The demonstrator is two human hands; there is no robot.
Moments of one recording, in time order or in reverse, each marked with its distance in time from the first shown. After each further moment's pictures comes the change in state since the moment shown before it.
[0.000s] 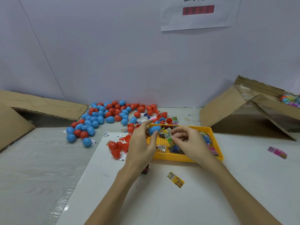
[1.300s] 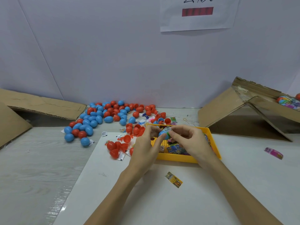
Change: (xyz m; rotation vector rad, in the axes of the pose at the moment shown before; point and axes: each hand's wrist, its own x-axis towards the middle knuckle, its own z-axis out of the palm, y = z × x) left_hand -0.005 0.003 0.012 -0.222 -0.090 0.015; right_hand -0.004 -0.004 -0.006 0.369 -0.025 -0.002
